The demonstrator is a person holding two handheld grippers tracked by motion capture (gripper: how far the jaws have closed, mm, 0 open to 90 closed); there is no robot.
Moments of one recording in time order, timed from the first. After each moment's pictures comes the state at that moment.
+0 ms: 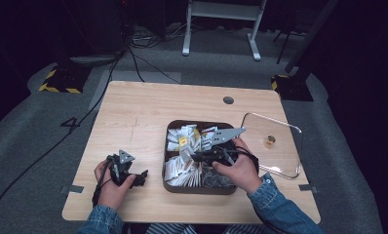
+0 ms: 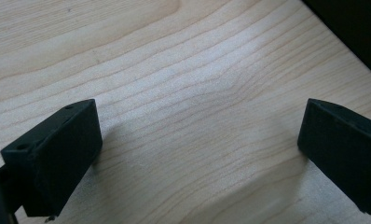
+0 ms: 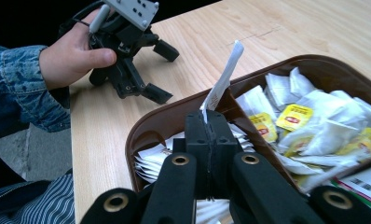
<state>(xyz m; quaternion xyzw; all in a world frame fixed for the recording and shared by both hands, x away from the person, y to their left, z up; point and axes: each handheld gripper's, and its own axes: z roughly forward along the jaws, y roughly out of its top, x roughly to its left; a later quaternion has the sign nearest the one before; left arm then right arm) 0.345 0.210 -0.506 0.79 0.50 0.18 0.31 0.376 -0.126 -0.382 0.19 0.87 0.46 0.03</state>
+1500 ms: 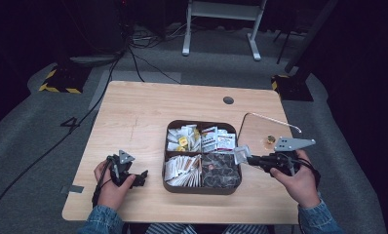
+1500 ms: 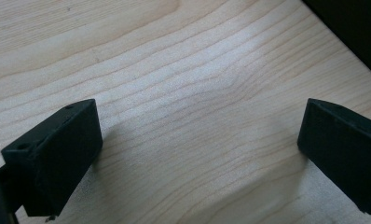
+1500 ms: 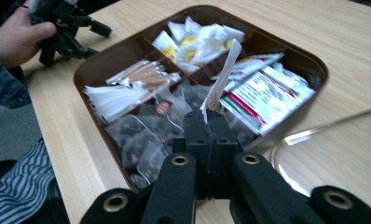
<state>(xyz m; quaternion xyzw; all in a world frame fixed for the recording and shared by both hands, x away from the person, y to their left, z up) 0.344 0.210 -0.506 0.79 0.50 0.18 0.31 0.348 -0.277 -0.376 0.30 0.84 0.45 0.08</state>
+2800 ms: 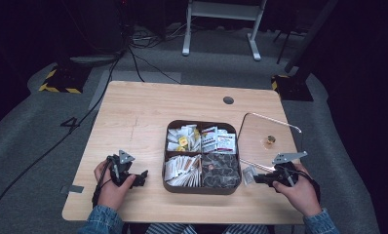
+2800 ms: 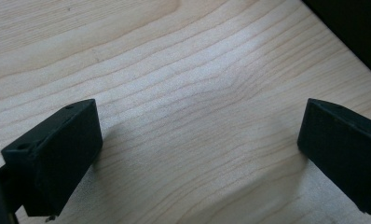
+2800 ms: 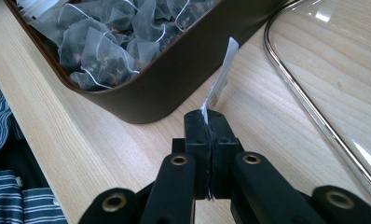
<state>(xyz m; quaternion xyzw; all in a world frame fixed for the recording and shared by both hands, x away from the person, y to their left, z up) 0.344 0.210 -0.506 0.79 0.50 0.18 0.31 0.346 -0.308 -0.444 0.37 0.86 0.35 0.02</state>
